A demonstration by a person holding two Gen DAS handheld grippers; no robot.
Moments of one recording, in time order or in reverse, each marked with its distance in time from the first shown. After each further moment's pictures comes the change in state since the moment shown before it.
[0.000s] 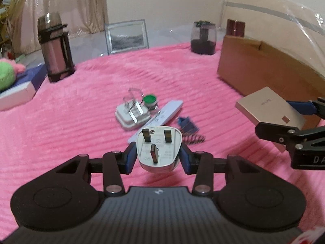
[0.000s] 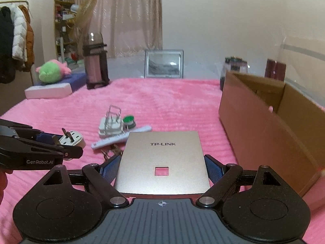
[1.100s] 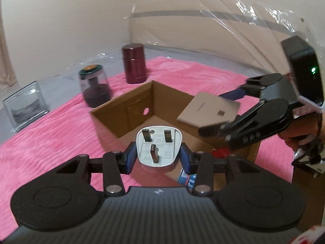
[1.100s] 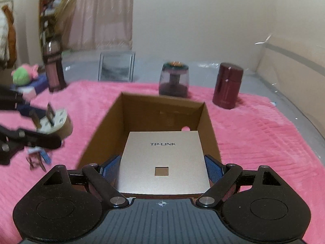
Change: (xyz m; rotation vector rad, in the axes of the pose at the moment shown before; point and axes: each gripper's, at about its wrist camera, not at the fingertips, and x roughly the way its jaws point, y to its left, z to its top) left arm 0.032 -0.219 0.164 0.327 -0.047 -0.365; right arm -0.021 -0.253 0.082 -0.085 0.138 -0.023
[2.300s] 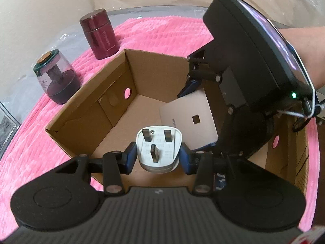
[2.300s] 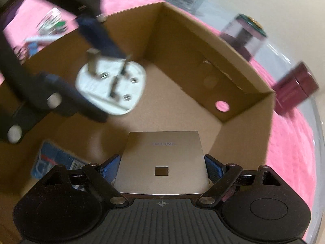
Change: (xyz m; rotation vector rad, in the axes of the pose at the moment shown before) left arm 0.125 0.005 0.021 0.238 0.242 -0.080; right arm 0.128 -0.006 -0.014 -0.554 0.369 0.138
